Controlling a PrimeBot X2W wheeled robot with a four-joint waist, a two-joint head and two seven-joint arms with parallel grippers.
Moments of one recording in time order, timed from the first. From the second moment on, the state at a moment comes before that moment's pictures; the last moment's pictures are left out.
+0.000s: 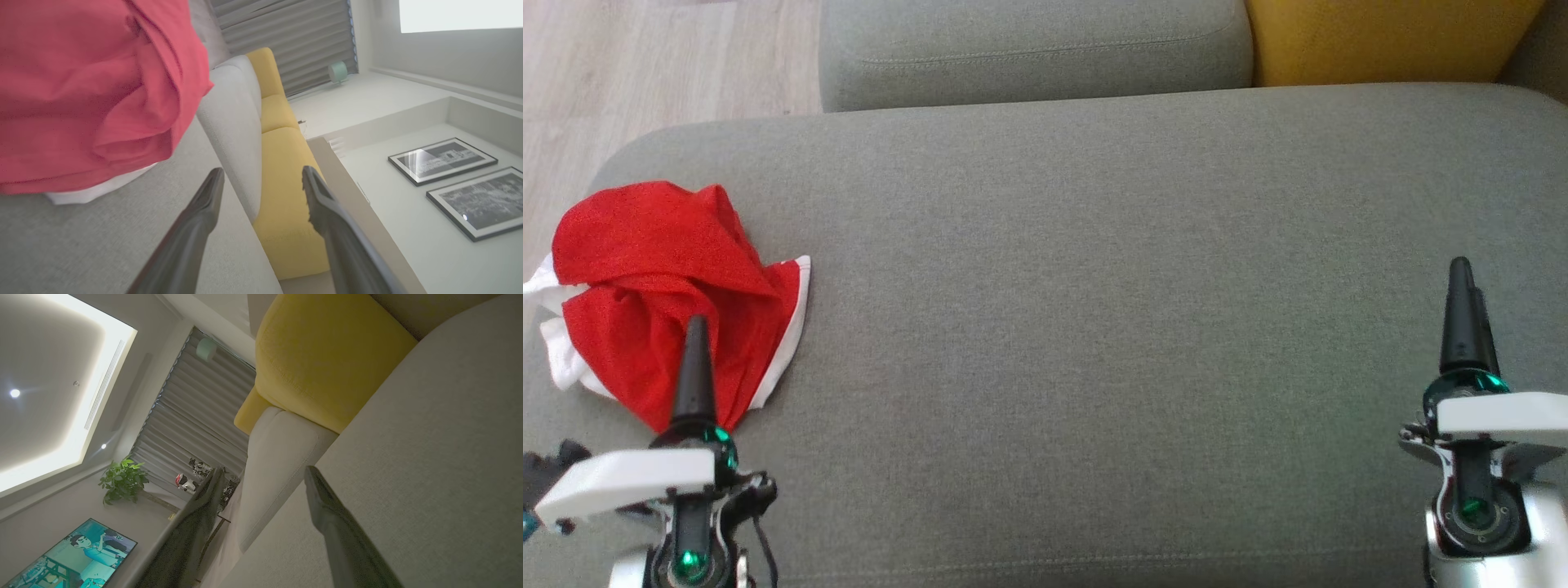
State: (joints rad) left arm -0.04 0.03 0.10 0.15 -1.28 -0.10 -0.02; right arm -0.10 -0.04 -0.11 0.15 1.02 0.12 -0.02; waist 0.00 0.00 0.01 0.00
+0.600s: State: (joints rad) left arm -0.05 0.03 -0.06 0.05 -0.90 -0.10 -0.07; right arm -0.11 -0.04 -0.02 0.08 0.67 0.12 -0.06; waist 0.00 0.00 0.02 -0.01
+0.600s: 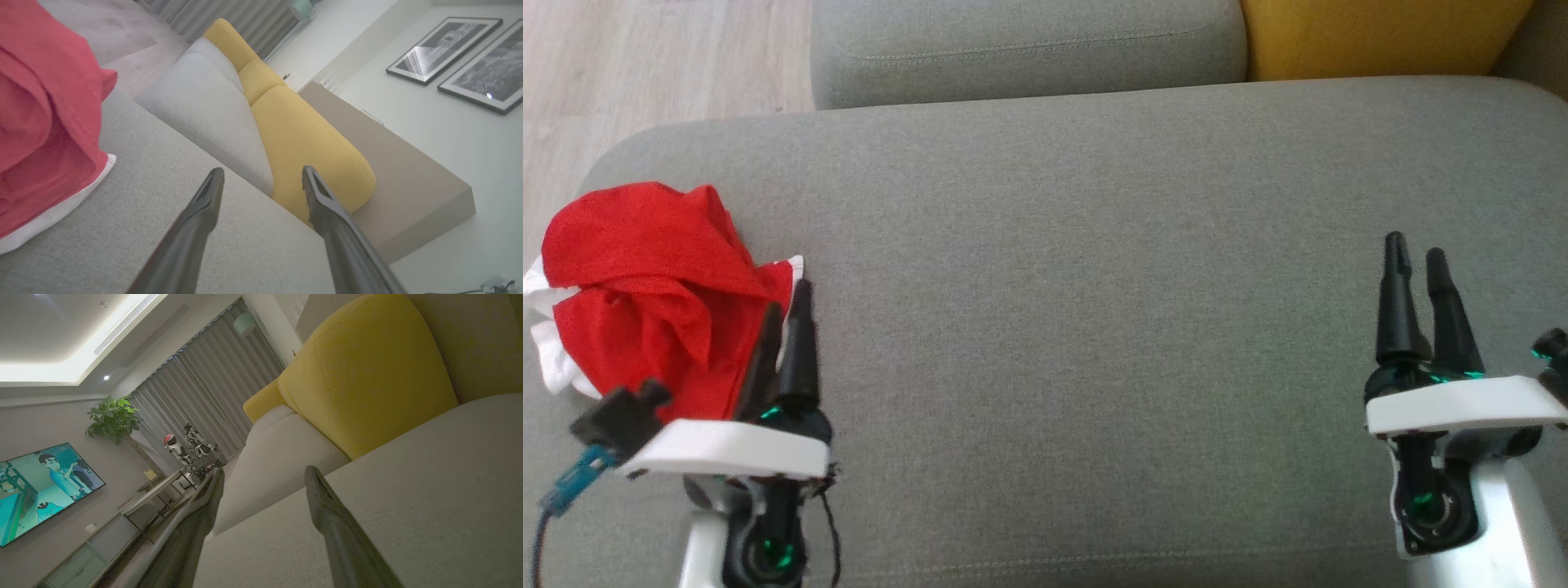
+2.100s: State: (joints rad) left arm -0.15 0.20 -0.47 0.05 -0.34 0.25 -0.20; right arm -0.13 -0.04 0.09 0.15 0.03 0.12 -0.20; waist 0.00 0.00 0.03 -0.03
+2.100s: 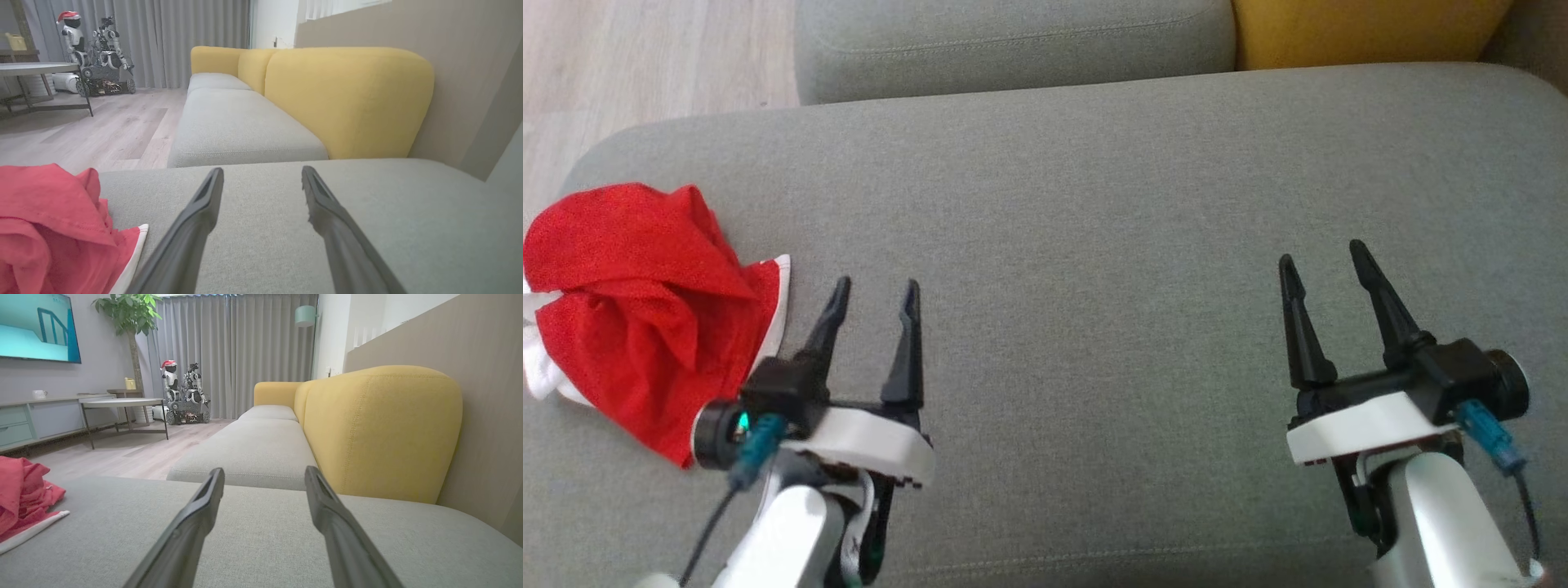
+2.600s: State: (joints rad) left arm -0.08 0.06 -0.25 0.13 -0.31 0.03 -0.24; right arm -0.13 -0.04 0.09 0.22 0.20 0.12 -0.23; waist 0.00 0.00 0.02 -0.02
